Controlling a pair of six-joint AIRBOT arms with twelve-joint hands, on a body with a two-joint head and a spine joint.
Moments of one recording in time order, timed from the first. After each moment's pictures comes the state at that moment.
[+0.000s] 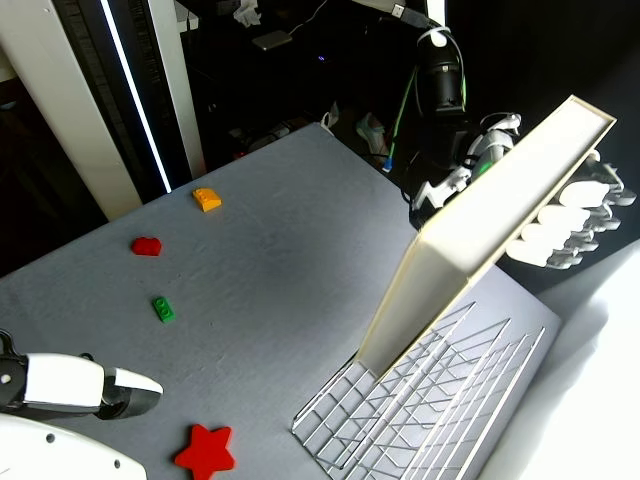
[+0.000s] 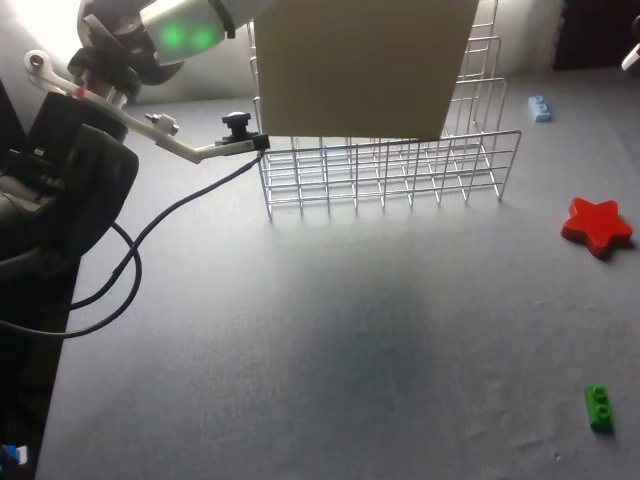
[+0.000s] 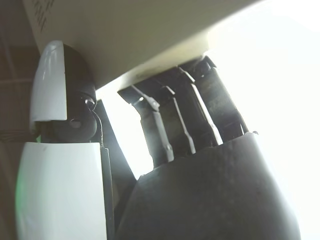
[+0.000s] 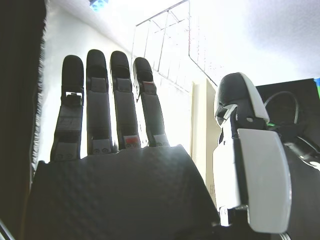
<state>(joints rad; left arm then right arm) 0.49 -1.45 1.76 -0.21 -1.16 -0.64 0.27 -0.97 1.46 -2.98 0.81 1.66</state>
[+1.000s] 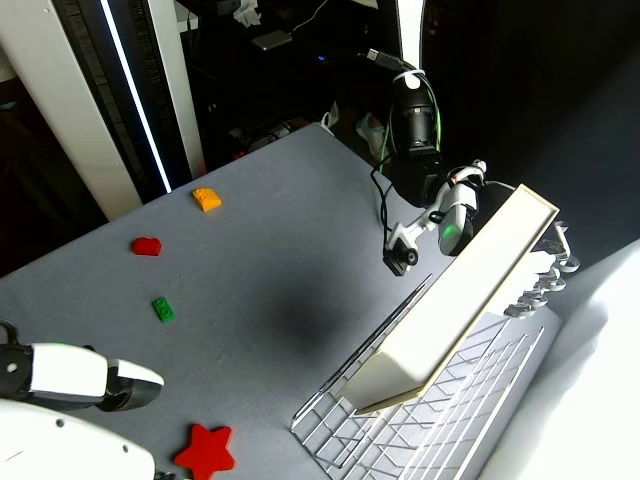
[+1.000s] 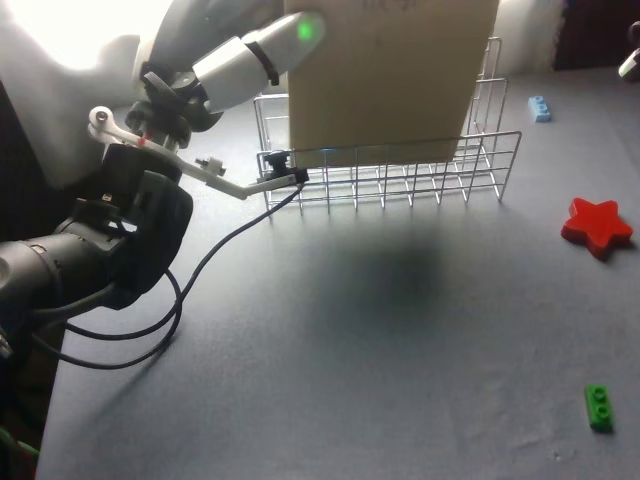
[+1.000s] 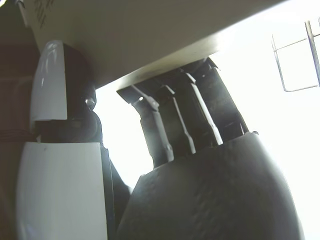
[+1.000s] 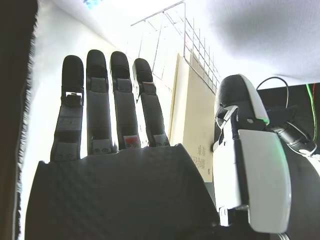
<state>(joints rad) 0.56 -1.63 1.93 -0.32 -1.19 -0.63 0.27 -0.99 1.46 -2.98 0.83 1.63</state>
